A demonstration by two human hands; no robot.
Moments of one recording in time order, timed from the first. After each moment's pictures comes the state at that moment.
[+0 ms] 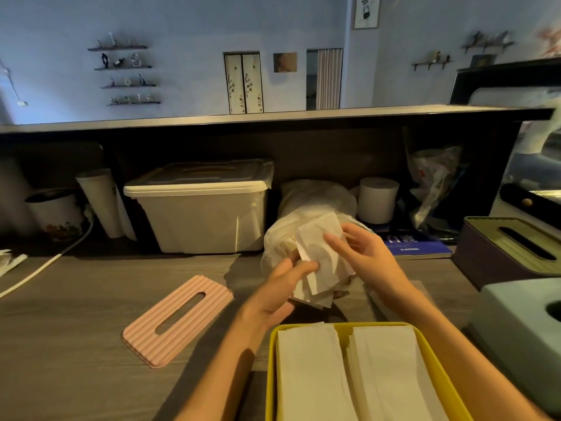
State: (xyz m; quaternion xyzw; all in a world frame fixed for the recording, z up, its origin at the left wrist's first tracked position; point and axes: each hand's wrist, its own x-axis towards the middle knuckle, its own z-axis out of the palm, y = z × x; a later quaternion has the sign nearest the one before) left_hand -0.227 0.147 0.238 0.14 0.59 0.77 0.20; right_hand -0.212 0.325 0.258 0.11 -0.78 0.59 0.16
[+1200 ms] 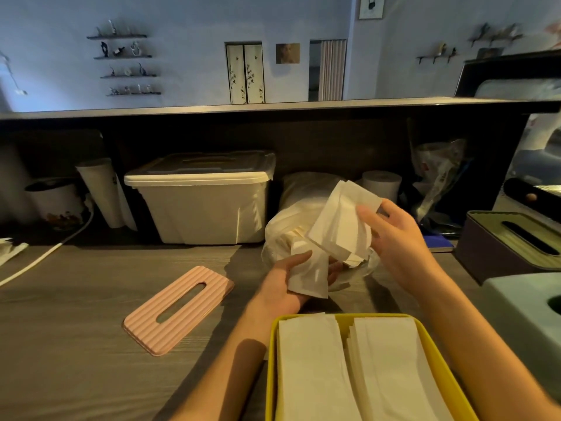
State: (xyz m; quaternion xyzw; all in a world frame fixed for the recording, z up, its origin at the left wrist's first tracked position) left_hand -0.226 0.152 0.238 -0.08 0.34 0.89 0.29; right_hand -0.204 0.338 0.284 -0.01 -0.69 0.70 0.18
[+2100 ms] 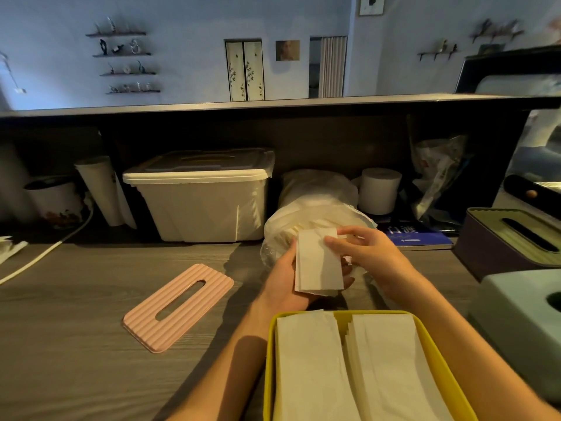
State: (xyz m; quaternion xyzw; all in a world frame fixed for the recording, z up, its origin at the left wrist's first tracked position) left_hand -0.218 0.162 0.240 0.01 0.37 0.88 0.30; right_hand -0.208 0.329 0.261 -0.04 -0.77 0.64 0.05
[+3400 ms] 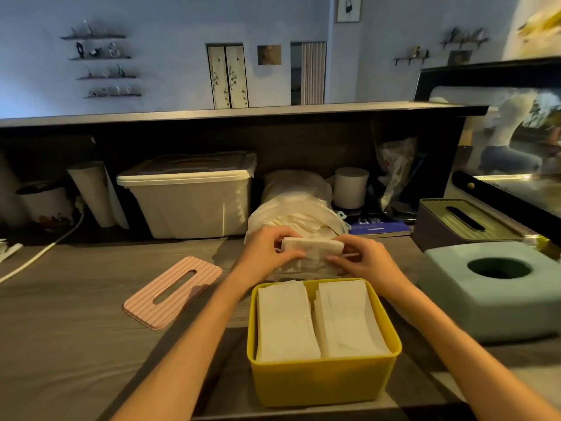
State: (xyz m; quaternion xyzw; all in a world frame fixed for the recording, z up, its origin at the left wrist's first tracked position) left_hand -0.211 0.137 0.266 0.32 0.84 0.44 -0.07; right_hand -0.156 0.369 0.240 0.11 -0.88 0.43 0.15
